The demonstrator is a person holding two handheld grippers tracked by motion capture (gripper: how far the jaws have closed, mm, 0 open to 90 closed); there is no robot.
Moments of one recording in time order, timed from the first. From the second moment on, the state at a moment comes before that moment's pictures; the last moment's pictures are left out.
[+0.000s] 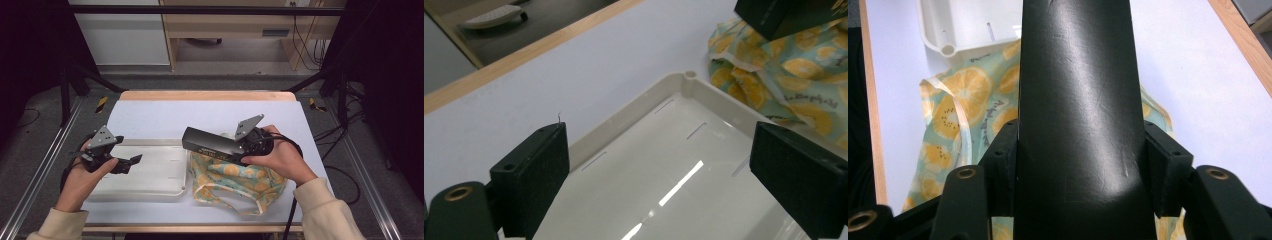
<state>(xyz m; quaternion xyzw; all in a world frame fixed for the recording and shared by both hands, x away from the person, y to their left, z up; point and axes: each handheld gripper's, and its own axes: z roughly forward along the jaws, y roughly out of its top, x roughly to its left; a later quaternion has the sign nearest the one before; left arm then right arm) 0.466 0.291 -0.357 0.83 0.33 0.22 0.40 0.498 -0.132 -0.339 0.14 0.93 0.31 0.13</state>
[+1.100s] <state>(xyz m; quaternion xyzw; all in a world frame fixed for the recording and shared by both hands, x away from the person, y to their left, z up) 0.484 0.245 -0.314 0.92 0.19 0.16 0.31 0.499 -0.062 -0.346 0.08 0.96 0.26 0.10</state>
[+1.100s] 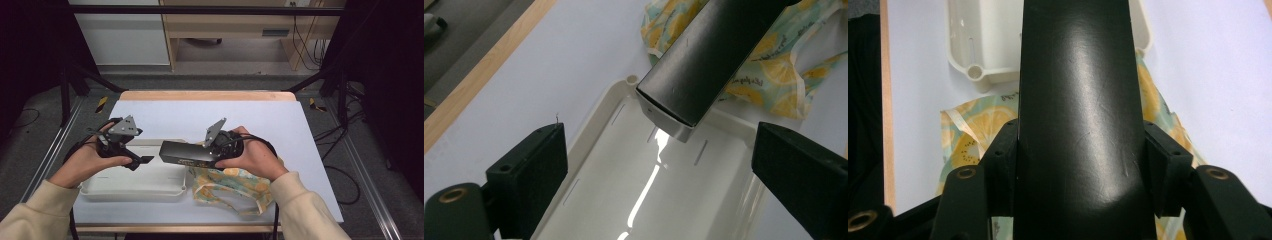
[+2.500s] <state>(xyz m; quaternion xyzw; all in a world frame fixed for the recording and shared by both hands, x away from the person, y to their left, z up) 0.490 0.207 -0.339 0.98 0.06 0.09 0.19 0.486 -0.037 -0.351 0.04 0.96 0.26 0.07</state>
